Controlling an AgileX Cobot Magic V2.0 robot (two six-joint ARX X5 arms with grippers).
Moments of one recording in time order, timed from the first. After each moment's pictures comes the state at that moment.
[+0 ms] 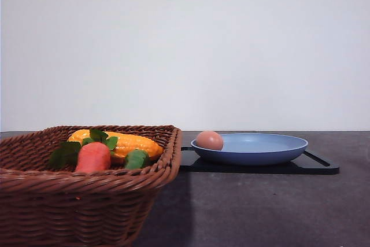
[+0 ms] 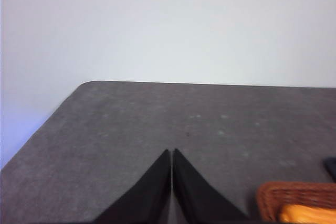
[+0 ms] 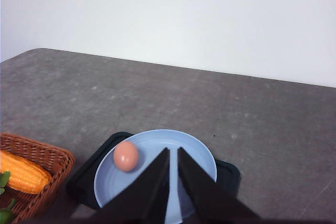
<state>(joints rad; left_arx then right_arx) -0.04 0.17 0.42 -0.29 -0.11 -0.03 0.29 0.55 0.58 -0.17 -0.10 0.06</state>
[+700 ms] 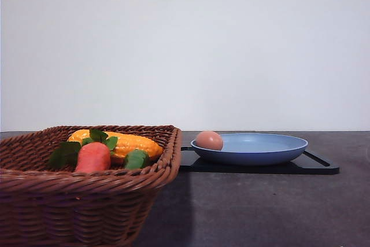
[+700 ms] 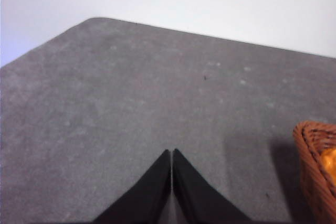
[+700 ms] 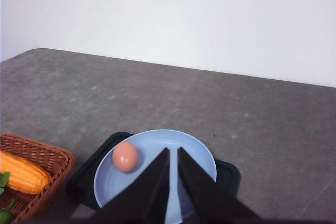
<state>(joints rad) 0.02 0.00 0.04 -0.19 -0.10 -0.15 0.29 0.55 0.58 -0.17 -0.10 0.06</state>
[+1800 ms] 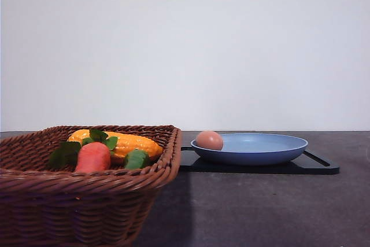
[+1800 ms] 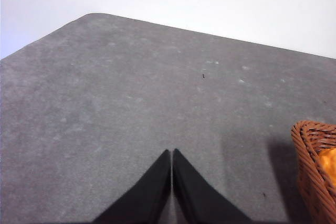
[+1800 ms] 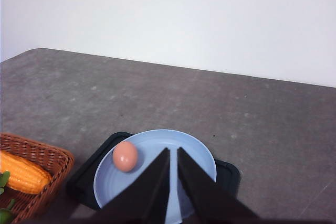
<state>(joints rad) 0.02 0.00 0.03 -0.18 -0.09 -0.17 0.29 0.55 0.58 -0.17 -0.10 0.06</state>
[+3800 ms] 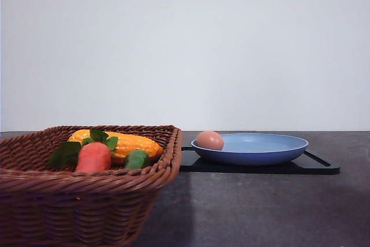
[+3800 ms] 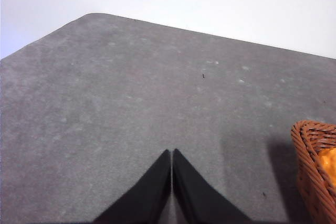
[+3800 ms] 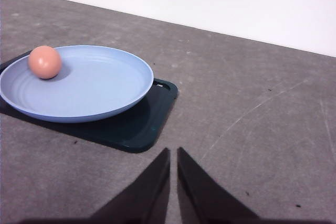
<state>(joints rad) 0.02 0.00 0.03 -0.18 -0.09 -0.17 0.08 0.01 0.02 -0.17 -0.11 -0.12</state>
